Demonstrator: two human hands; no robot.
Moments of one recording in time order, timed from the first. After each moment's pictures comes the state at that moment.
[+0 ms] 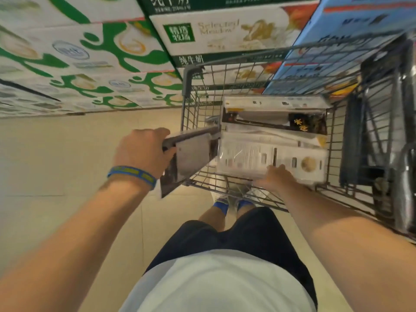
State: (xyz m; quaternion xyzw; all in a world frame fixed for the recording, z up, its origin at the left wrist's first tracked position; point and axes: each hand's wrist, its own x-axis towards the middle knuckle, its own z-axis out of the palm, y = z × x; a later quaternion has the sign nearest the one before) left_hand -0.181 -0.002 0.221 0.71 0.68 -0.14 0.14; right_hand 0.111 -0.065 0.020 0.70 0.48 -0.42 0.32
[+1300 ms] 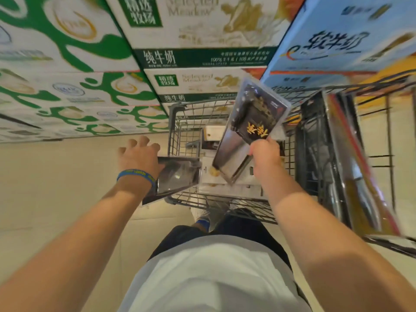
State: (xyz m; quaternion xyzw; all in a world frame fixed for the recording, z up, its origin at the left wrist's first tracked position) left_hand -0.186 0.029 0.208 0.68 0.68 -0.25 0.10; right_hand 0.094 0.037 0.177 0.81 0.08 -0.47 -0.34
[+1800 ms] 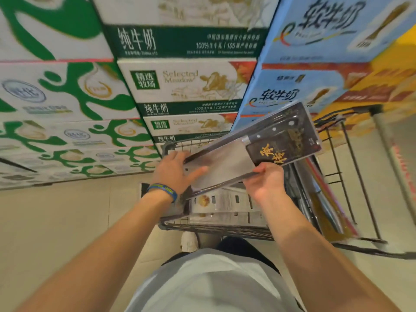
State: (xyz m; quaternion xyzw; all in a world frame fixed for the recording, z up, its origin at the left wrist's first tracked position) left_hand -0.112 0.031 0.262 0.73 0.63 0.09 0.27; right_hand 0.115 0.002 0.276 0.49 -0.12 -0.62 -0.60
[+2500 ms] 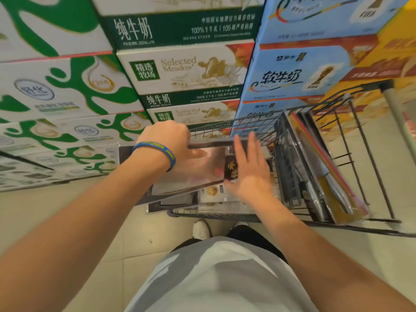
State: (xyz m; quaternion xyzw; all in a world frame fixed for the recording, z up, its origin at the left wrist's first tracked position) left_hand -0.106 0.055 0.354 0.82 0.55 -0.14 0.04; right_hand 0.094 -0.044 0.241 0.73 0.66 -0.16 -0.07
